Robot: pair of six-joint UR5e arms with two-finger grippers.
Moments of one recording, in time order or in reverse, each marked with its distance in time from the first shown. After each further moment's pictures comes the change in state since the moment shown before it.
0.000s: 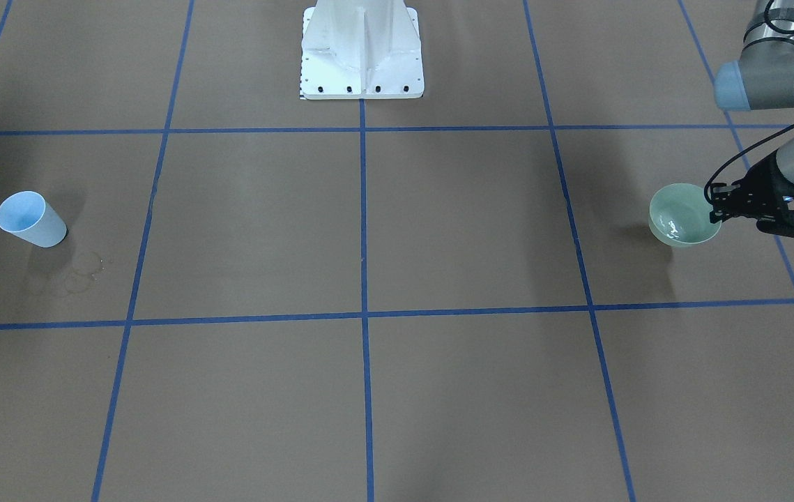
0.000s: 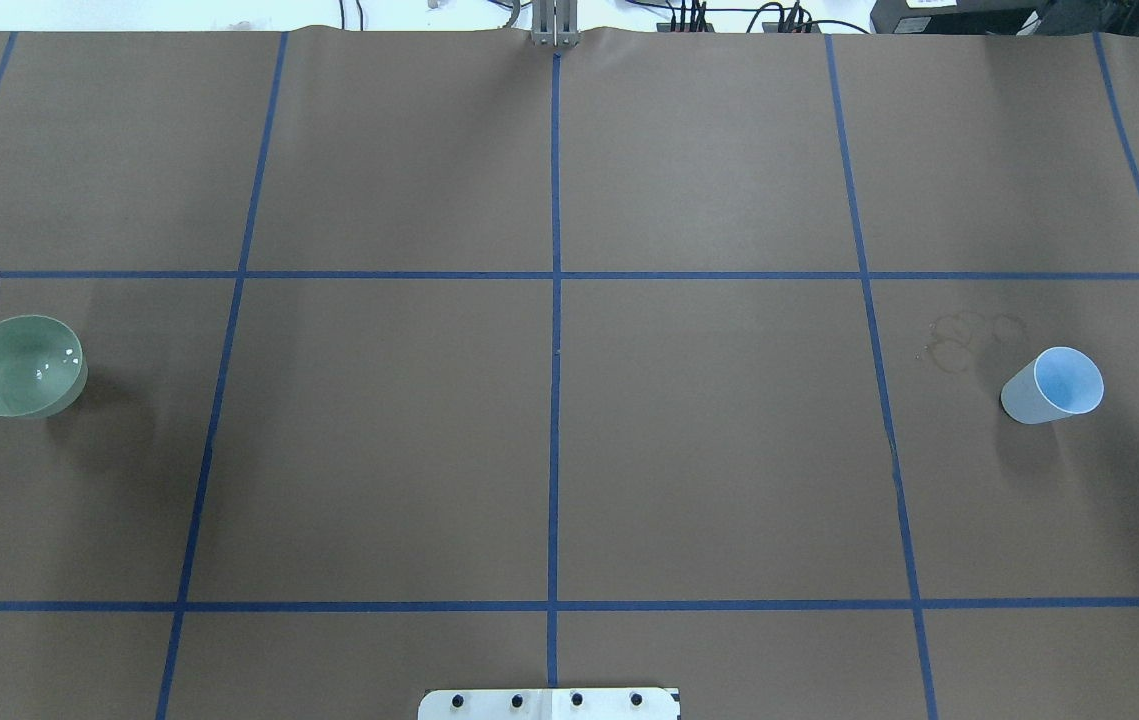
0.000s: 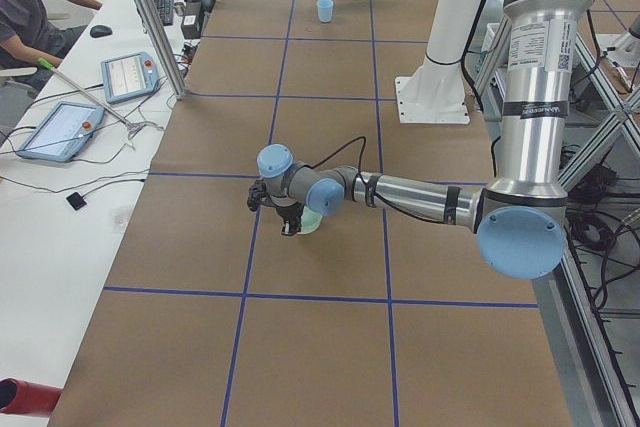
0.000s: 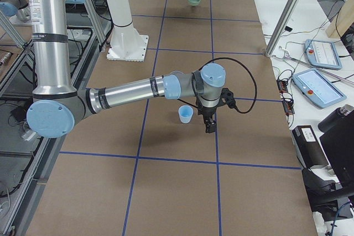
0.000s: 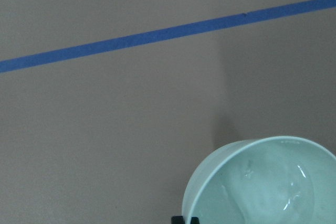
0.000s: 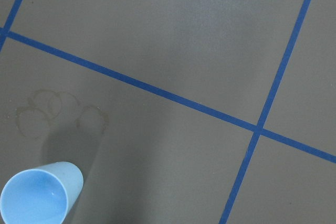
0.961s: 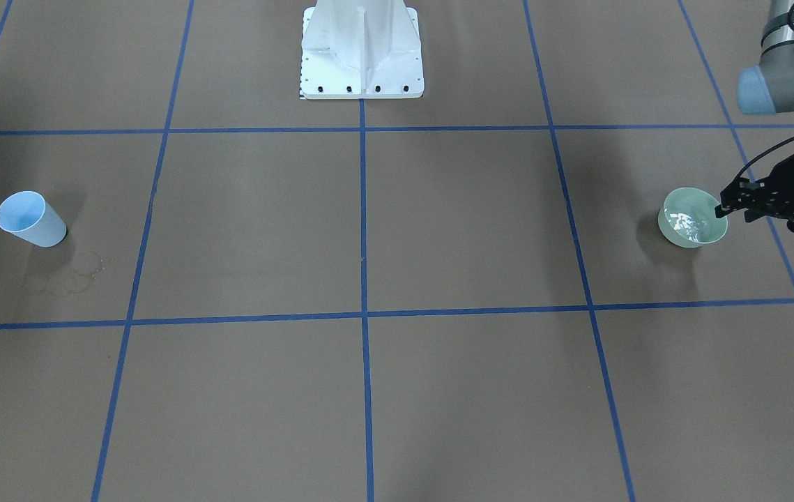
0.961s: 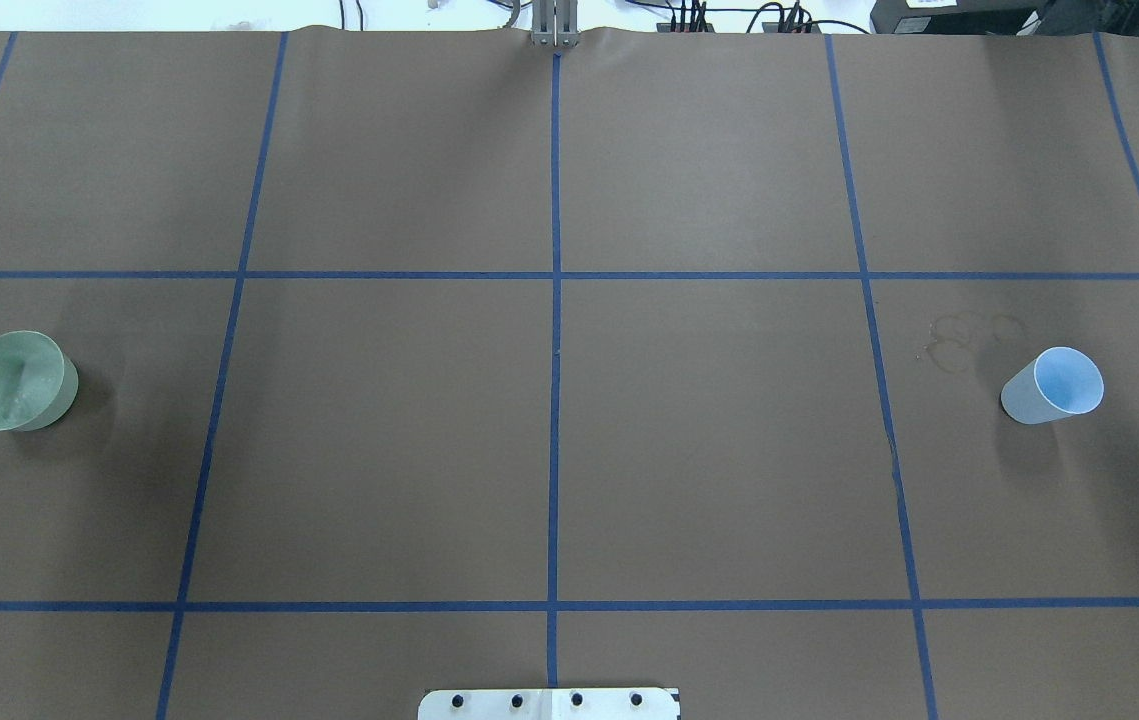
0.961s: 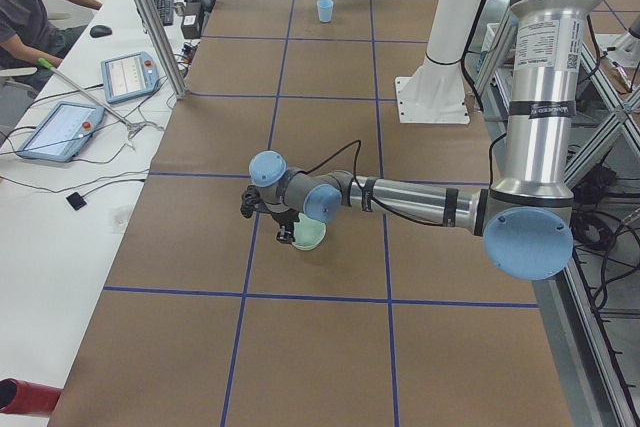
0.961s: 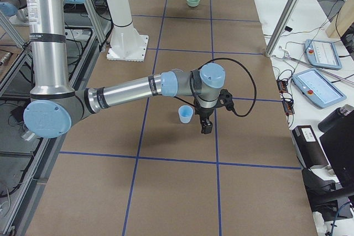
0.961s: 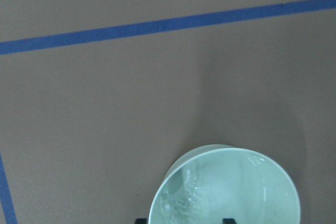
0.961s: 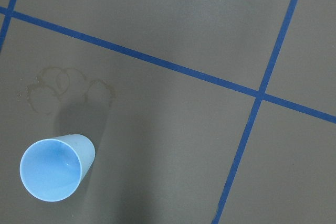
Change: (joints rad) left arm -0.100 -0.012 -0.002 0.006 -0.097 0.002; right arm 0.044 -0.006 0.019 -0.073 0.025 -0.012
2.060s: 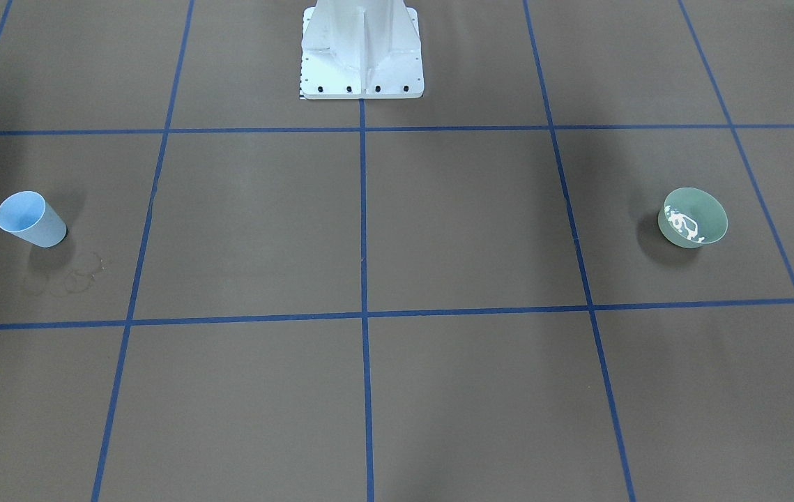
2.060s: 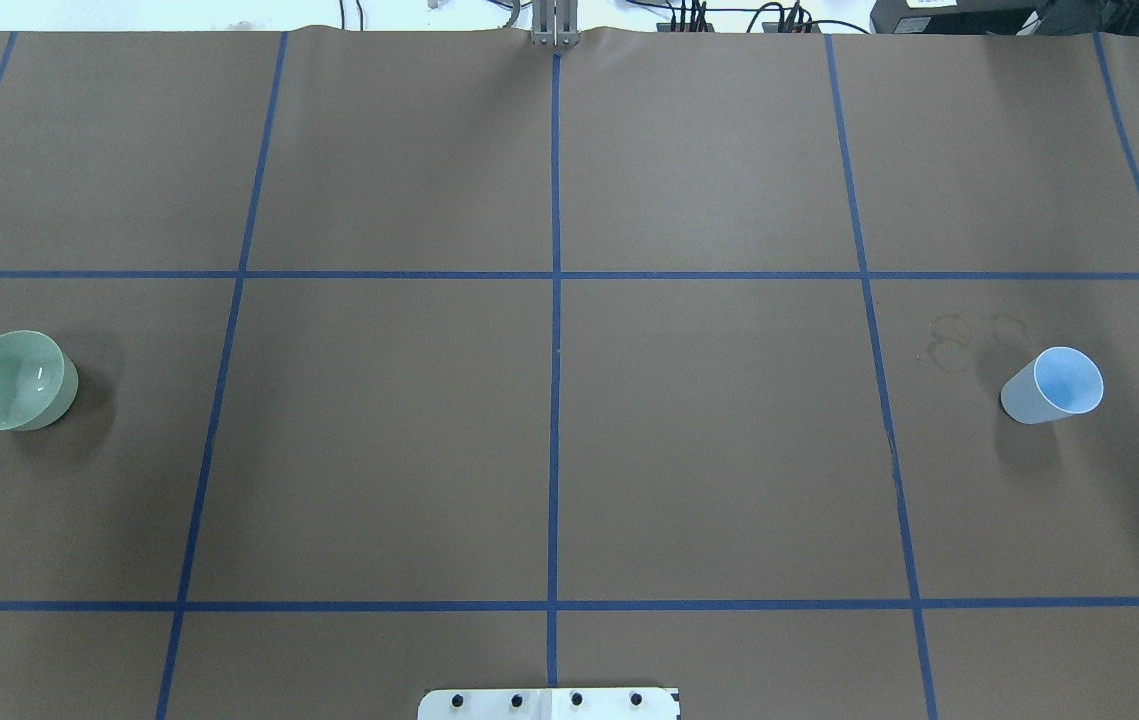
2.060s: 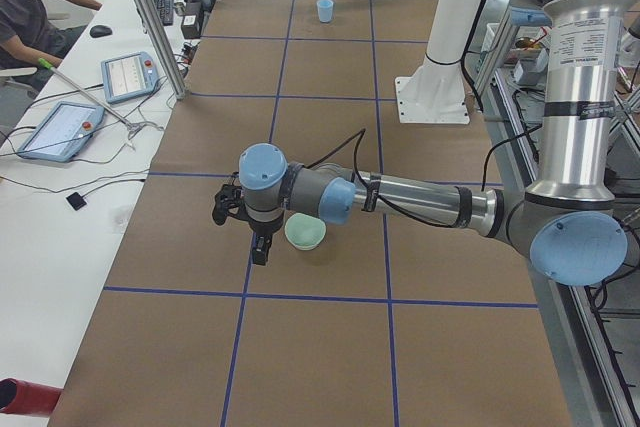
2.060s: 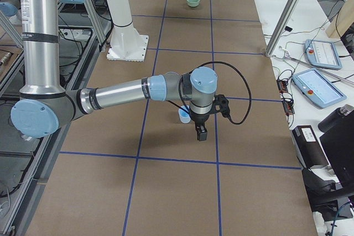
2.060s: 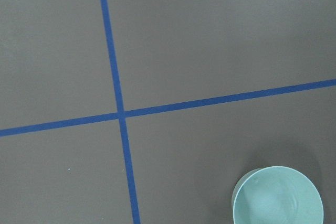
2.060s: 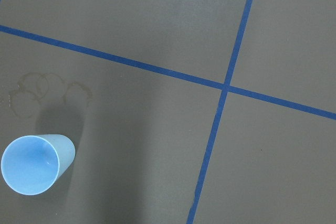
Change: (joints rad) left arm -0.309 0.021 -0.087 0.169 0.025 0.246; right arm 0.063 -0.060 0.025 0.016 -0.013 0.000
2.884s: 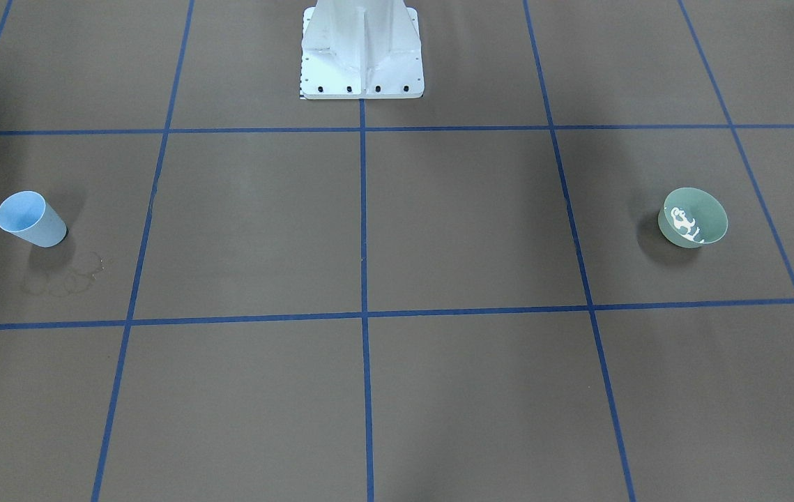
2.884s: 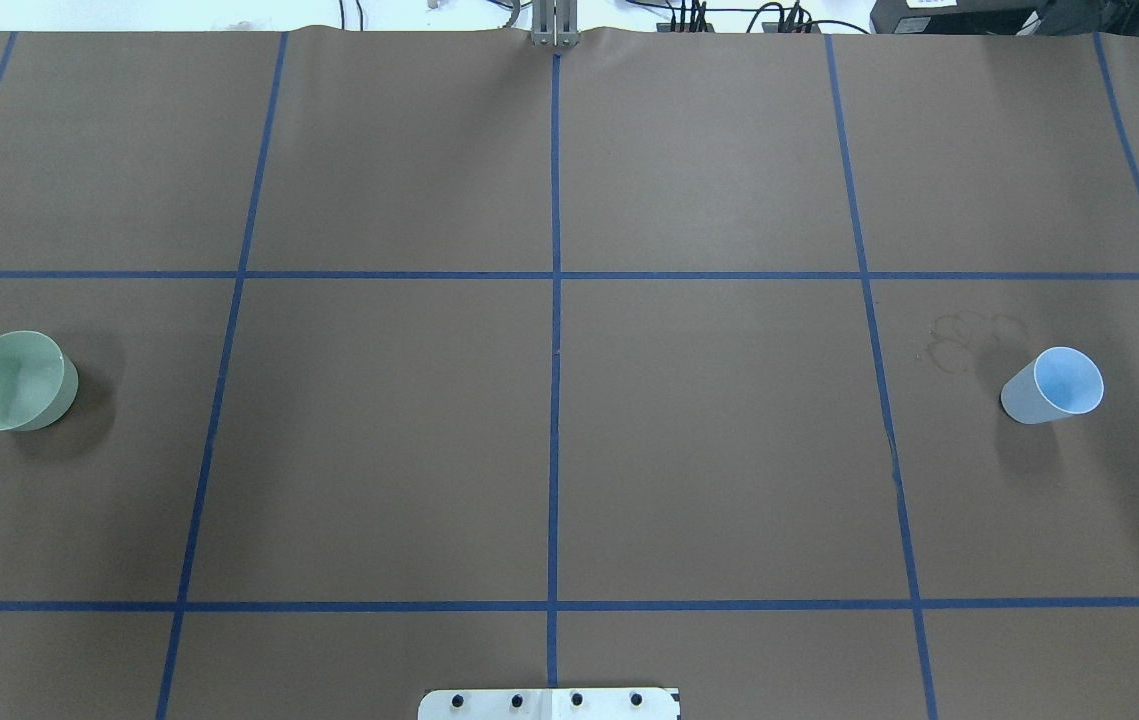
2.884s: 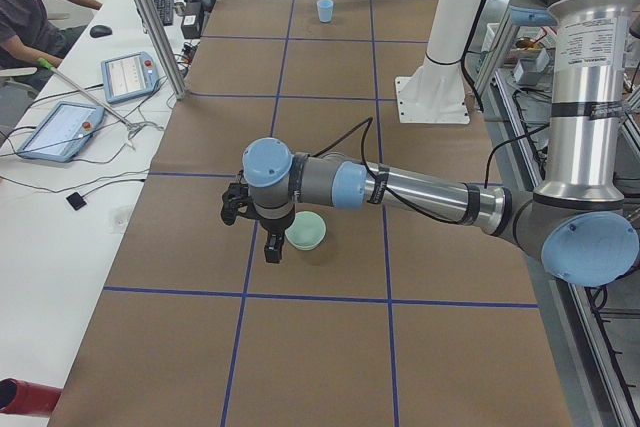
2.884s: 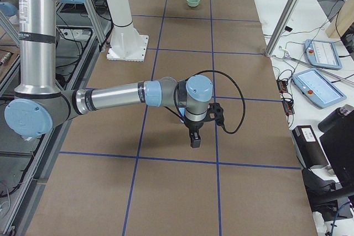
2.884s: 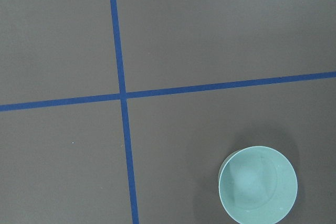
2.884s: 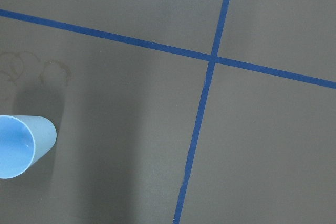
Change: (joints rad) left arm -0.018 0.034 -0.071 0.171 -0.023 0.091; right arm 0.000 -0.035 -0.010 0.001 -0.015 0.008
